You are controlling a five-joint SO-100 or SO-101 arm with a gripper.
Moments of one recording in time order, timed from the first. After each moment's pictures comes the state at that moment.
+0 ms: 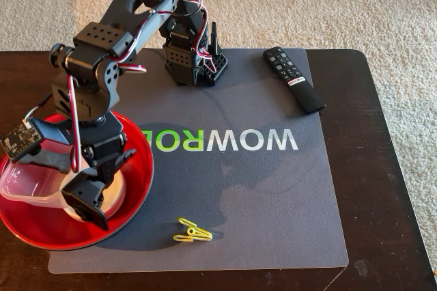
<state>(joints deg) 23.8 78.1 69.8 76.3 59.9</state>
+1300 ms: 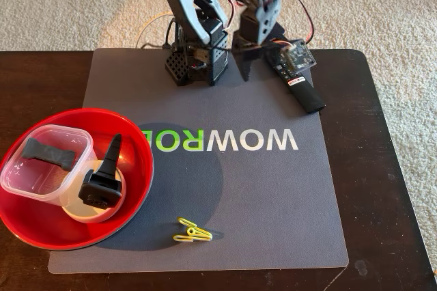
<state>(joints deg) -63.4 131.7 134.1 86.2 59.7</state>
